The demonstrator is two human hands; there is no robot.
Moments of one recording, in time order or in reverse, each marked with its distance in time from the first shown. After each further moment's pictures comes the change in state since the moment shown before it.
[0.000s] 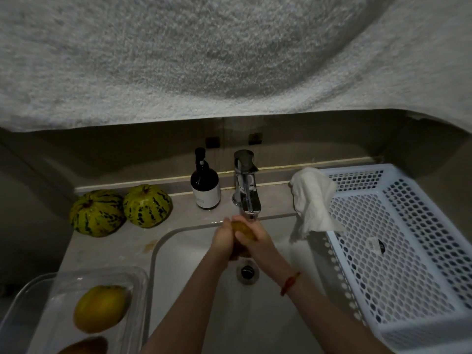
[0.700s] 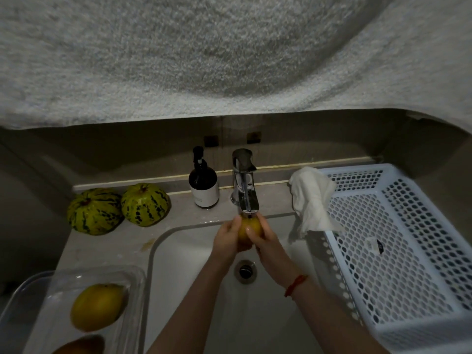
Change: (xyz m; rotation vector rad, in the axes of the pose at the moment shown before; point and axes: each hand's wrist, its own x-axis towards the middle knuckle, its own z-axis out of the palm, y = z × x) left_hand -0.001 -0.013 0.003 0.060 -0.039 0.306; right_hand -0.003 0.013 -0.019 0.278 0.026 0.060
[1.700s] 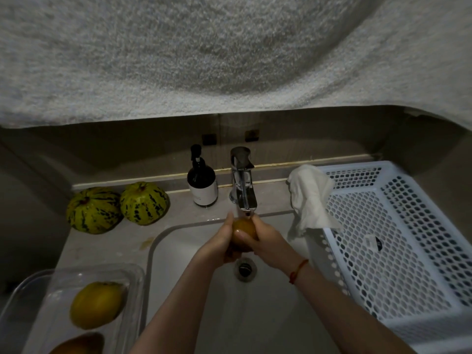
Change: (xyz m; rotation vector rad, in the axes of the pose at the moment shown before) left_hand -0.005 0.021 -0.008 0.135 -0.152 -0.366; right_hand 0.008 -0.005 -0.015 -0.817 -0.140 -0.177
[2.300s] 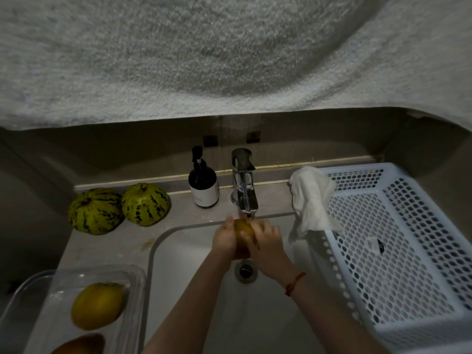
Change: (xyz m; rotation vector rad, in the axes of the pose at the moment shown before) left_hand 0.011 -0.004 0.013 -0.285 0.239 0.067; right_hand -0.003 0.012 0.019 -0.399 0.193 -0.053
